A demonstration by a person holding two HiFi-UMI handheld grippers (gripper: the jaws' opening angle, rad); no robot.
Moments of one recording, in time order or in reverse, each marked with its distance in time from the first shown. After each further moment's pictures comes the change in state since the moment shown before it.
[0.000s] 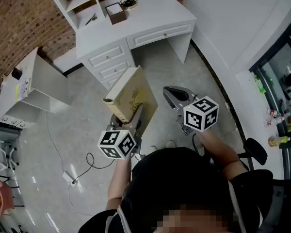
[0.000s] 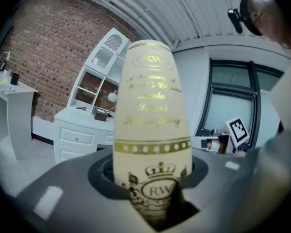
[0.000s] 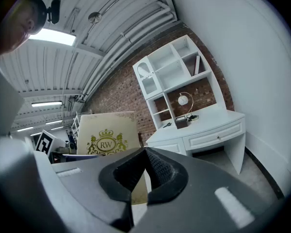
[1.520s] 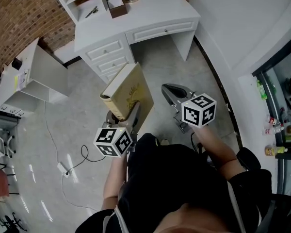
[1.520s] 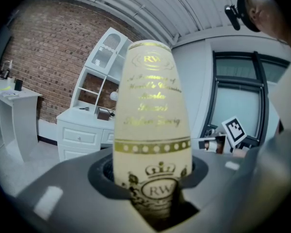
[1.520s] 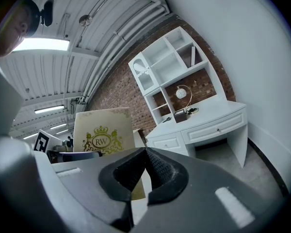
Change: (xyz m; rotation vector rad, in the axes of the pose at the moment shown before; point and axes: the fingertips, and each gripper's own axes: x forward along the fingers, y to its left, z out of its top) left arm 0.038 -0.014 -0.011 0.029 0.012 0.083; right arm 0.005 -0.056 -0.014 0.055 0.046 0.066
